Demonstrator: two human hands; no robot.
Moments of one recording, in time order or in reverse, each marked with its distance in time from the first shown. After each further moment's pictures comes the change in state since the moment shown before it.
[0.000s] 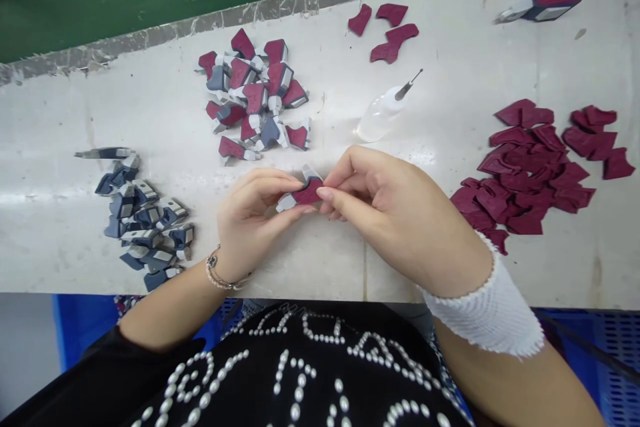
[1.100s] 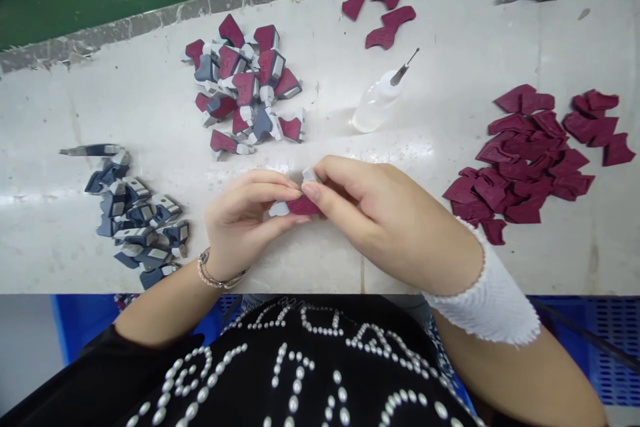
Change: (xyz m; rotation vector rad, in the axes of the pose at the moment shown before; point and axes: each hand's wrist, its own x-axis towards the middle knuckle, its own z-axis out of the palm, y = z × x) left_hand 0.000 0.003 -0.003 -0.221 -0.085 0.038; right_hand 0.000 -0.004 0.002 -0.160 -0.138 -0.172
